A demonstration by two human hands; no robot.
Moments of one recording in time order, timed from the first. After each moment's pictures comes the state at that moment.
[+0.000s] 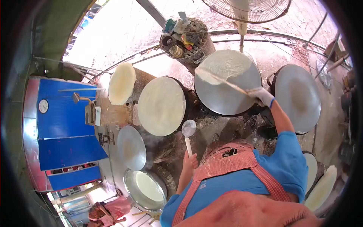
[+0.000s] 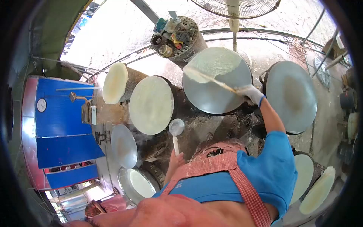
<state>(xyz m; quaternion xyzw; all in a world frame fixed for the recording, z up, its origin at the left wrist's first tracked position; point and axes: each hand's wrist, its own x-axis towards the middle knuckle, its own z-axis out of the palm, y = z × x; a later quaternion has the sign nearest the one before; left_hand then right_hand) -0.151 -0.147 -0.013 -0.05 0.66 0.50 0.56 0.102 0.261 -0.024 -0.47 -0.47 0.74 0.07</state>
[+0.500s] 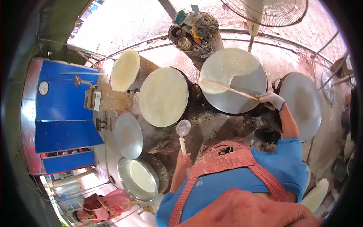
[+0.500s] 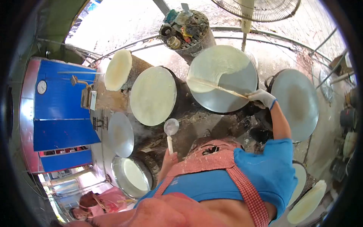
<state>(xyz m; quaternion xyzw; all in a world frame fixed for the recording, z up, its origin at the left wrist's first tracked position) -0.152 -0.184 -0.033 -0.12 0.63 0.55 0.54 0.123 0.296 -0.035 -0.42 -0.53 0.74 -0.02</state>
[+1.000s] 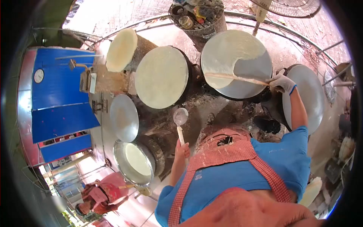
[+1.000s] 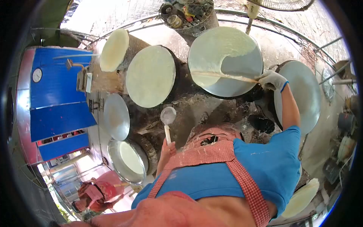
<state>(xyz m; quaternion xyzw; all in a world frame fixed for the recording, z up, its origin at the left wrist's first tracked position) -0.128 -0.192 -0.008 -0.14 0.64 0.55 0.52 0.140 0.340 -0.052 -0.34 -0.62 0.70 -0.04</state>
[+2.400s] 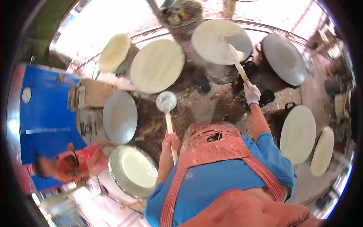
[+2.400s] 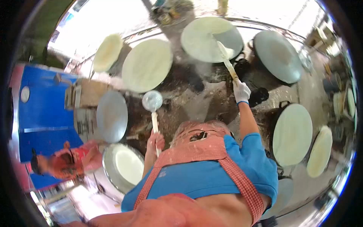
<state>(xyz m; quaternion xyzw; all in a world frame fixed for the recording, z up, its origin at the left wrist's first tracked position) -0.203 -0.332 -0.004 -0.10 0.35 0.65 0.67 0.102 0.006 -0.100 -0.67 -0.71 0.13 0.17</state>
